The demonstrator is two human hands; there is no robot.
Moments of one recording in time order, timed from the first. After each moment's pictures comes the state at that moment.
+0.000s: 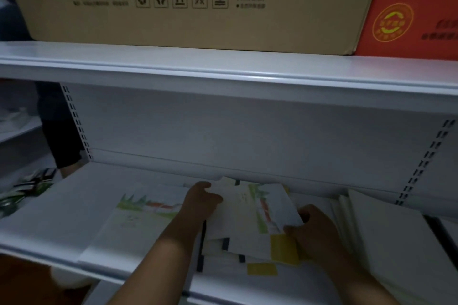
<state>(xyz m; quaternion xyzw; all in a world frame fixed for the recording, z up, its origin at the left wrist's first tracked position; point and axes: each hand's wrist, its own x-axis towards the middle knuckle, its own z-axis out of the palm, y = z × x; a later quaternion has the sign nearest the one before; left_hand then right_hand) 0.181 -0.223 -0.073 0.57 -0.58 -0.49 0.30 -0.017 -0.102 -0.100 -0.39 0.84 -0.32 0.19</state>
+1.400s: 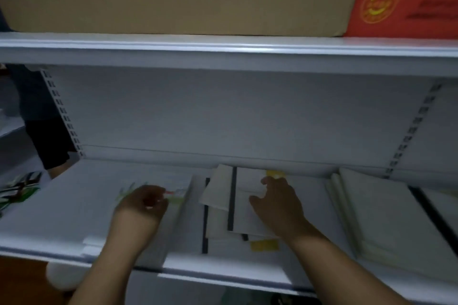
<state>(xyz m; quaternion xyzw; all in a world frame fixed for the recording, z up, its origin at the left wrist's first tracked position) 0.295 -0.188 -0.065 0.57 -0.69 -0.22 0.38 0.056 -0.122 -0.077 -0.47 0.84 -0.23 0.13</state>
